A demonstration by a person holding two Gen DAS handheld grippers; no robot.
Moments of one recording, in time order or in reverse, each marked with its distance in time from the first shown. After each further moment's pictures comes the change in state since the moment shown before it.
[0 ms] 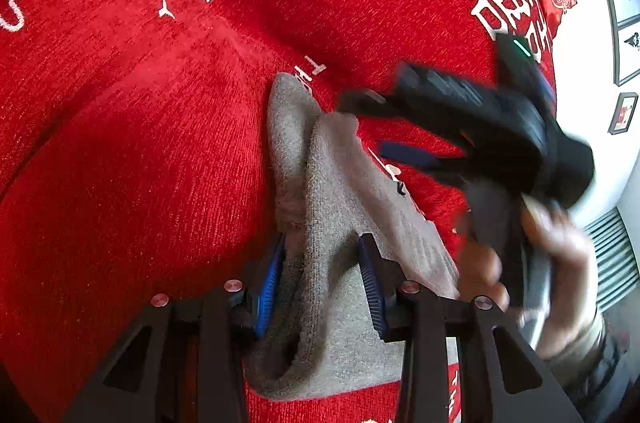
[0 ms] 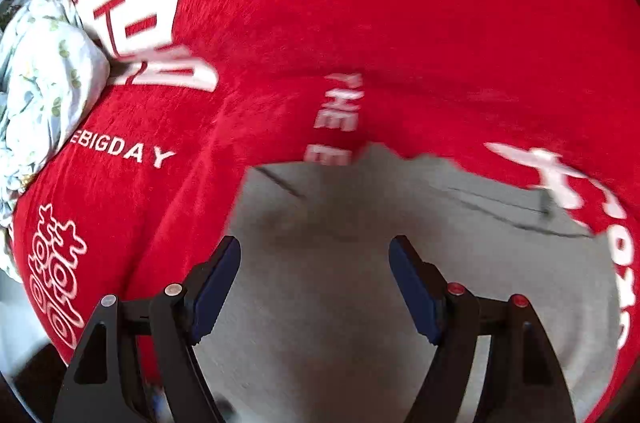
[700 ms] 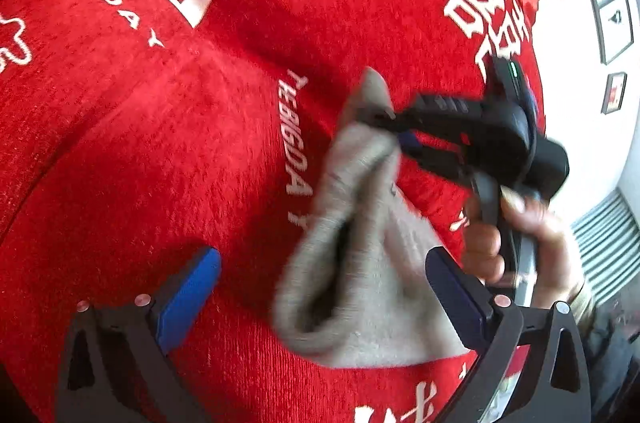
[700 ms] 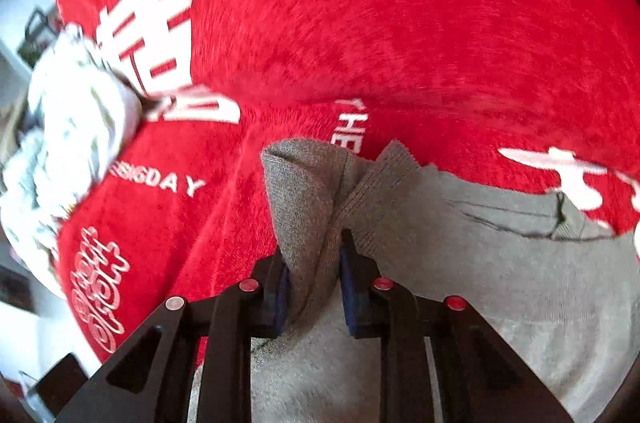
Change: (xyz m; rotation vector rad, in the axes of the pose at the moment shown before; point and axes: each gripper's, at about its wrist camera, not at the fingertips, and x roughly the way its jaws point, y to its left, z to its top) left arm -0.027 -0.015 -0.004 0.065 -0.067 -0.009; right arm -0.034 -0.047 -0.018 0.069 -0.128 0.202
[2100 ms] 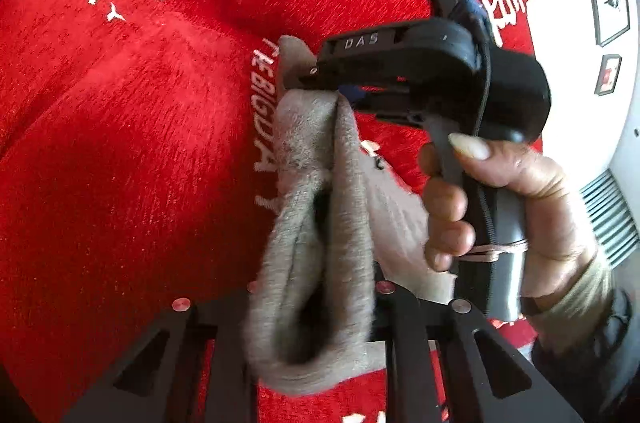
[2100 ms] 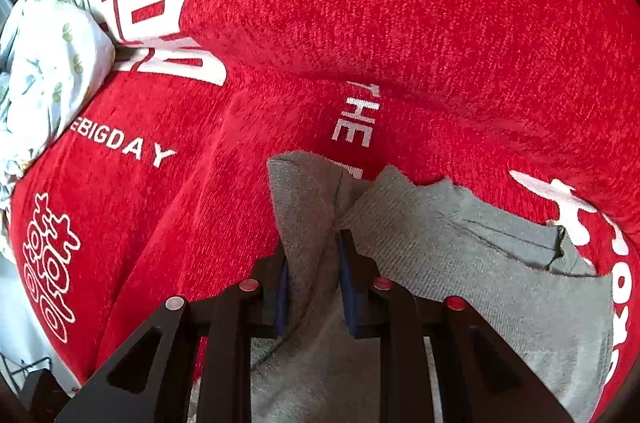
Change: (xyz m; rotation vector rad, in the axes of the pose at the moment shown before) left arm 0.037 -0.009 -0.007 0.044 0.110 -0.050; right arm 0.051 0.042 0.020 -0.164 0.103 -0.172
